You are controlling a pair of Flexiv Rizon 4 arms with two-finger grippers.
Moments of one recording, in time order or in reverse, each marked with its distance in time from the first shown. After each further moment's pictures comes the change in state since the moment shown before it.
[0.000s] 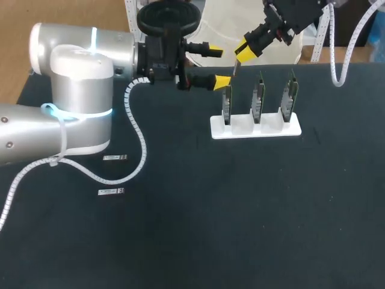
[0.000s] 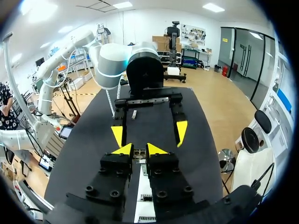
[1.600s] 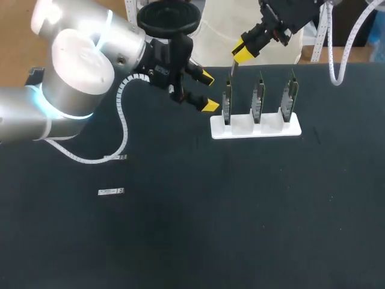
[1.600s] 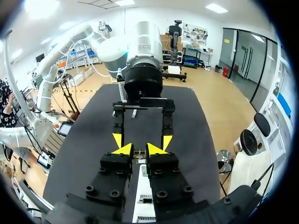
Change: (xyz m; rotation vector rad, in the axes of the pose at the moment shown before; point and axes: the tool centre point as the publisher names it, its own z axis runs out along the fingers) left arm 0.061 -0.024 -0.013 0.075 0.395 -0.089; right arm -0.004 0.002 0.004 0.007 0.026 -0.026
